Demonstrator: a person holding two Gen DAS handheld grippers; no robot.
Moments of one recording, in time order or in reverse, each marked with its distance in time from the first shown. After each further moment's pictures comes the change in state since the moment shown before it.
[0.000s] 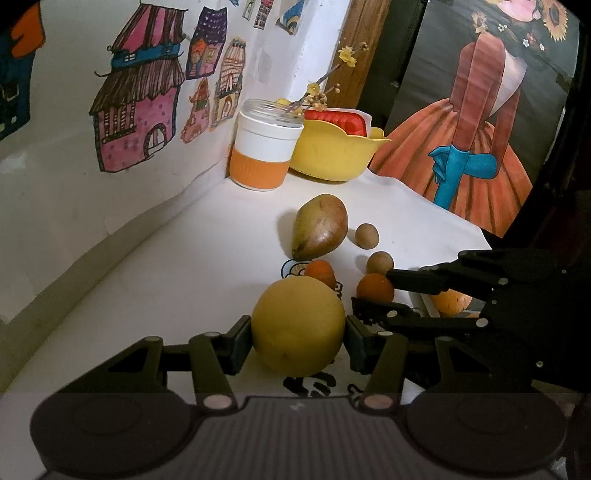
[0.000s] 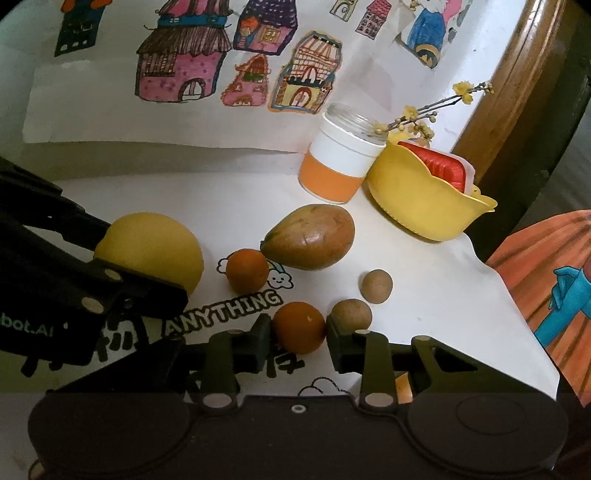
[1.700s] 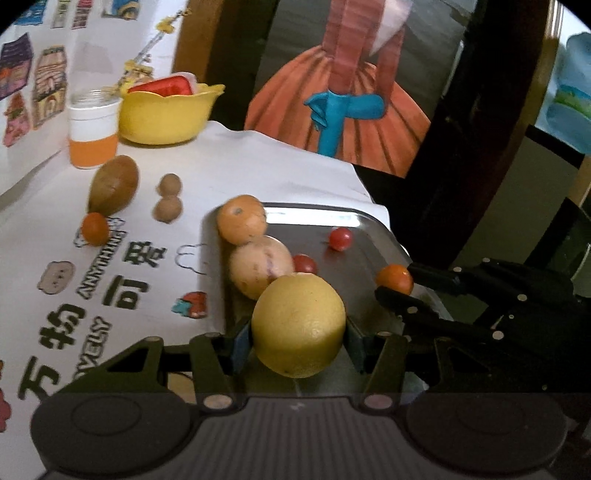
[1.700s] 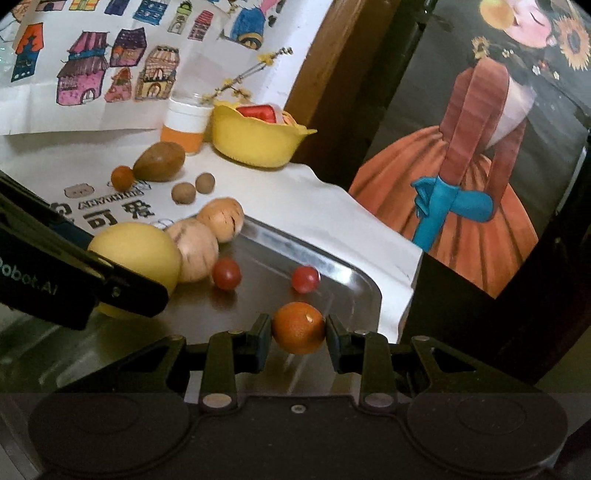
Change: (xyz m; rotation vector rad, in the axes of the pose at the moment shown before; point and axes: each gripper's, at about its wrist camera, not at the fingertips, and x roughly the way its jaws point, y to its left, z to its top) left arm -0.009 -0.148 -0.048 0.175 0.101 -0.223; right arm -0.131 -0.058 -0.140 0.226 0.010 -0.320
